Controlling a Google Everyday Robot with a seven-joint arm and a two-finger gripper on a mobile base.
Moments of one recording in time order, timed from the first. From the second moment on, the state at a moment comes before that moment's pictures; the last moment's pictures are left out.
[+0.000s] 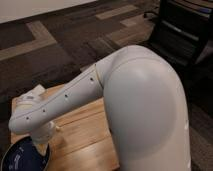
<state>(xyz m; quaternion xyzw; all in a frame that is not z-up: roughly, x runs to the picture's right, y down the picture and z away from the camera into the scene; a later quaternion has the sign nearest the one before) -0.238 0.250 0.664 -0.32 0.11 0.26 0.90</state>
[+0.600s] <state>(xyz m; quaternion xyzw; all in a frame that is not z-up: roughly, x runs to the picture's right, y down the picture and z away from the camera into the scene) -0.193 0.244 0.677 -0.30 0.17 0.31 0.89</state>
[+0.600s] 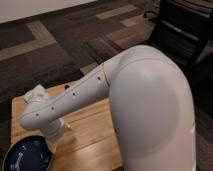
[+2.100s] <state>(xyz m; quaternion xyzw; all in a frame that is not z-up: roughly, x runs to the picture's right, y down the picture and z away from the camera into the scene) -0.254 0.259 0.709 -0.33 0.13 0.23 0.90</state>
